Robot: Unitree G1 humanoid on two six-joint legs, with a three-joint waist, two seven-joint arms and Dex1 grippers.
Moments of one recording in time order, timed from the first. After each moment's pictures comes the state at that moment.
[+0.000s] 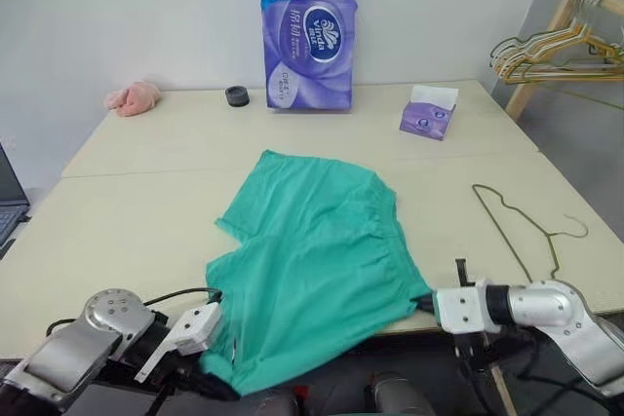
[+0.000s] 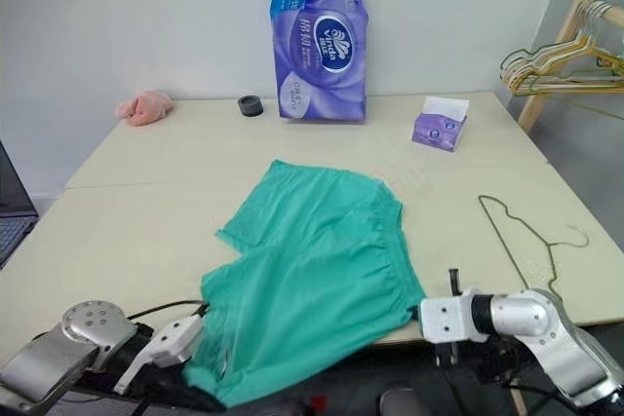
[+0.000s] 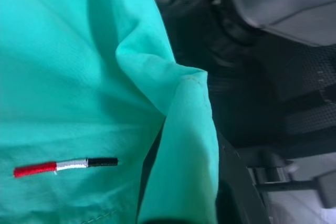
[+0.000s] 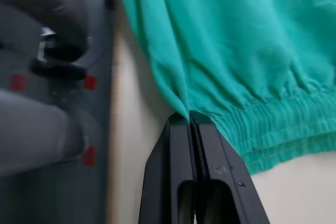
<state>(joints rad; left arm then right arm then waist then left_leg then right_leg) 0.15 1.15 -0.21 -0.21 -0.44 0.26 -1.59 0.10 -0.95 0.23 -0.38 -0.08 -0.07 1.01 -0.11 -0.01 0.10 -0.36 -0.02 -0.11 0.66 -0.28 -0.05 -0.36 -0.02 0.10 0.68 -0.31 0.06</state>
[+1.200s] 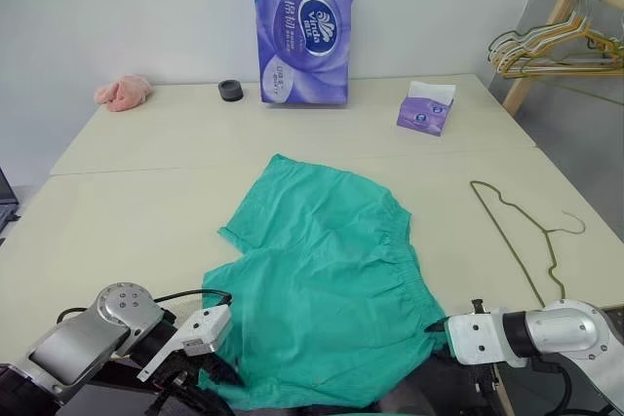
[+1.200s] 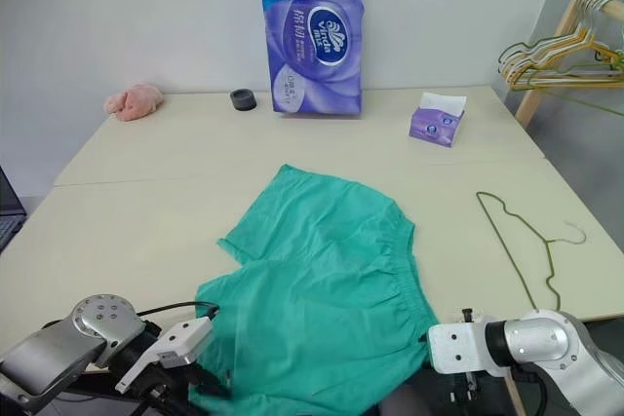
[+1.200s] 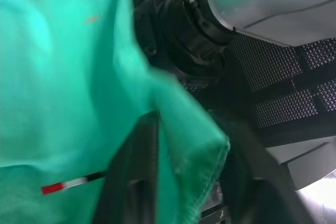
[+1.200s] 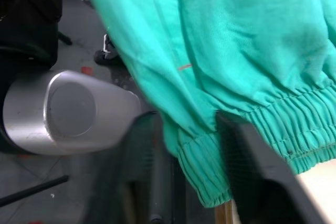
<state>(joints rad) 0.06 1.15 -0.28 -0.27 -0.47 0.35 -1.58 0.22 -1.04 0.18 -0.56 -0.01 0.14 1.09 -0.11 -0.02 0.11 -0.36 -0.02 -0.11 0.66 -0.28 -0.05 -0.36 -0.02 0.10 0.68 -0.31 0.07</state>
